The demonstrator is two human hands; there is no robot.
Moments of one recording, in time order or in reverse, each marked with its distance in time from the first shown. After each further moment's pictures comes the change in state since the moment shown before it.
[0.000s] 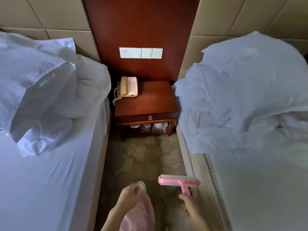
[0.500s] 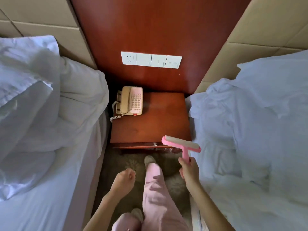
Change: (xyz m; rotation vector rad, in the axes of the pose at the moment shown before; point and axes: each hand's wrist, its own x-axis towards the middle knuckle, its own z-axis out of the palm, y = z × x) left_hand 0.295 0.106 -0.177 -0.066 0.081 -0.066; right_hand 0.278 -0.311 0.112 -0.100 -0.036 -0.184
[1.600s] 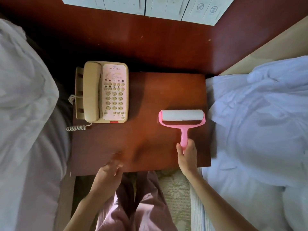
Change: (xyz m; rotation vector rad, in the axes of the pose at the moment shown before) left_hand 0.317 -0.004 0.008 -0.031 -0.025 -0.074; right_hand 0.328 -0.012 0.131 -0.482 0.108 -0.142
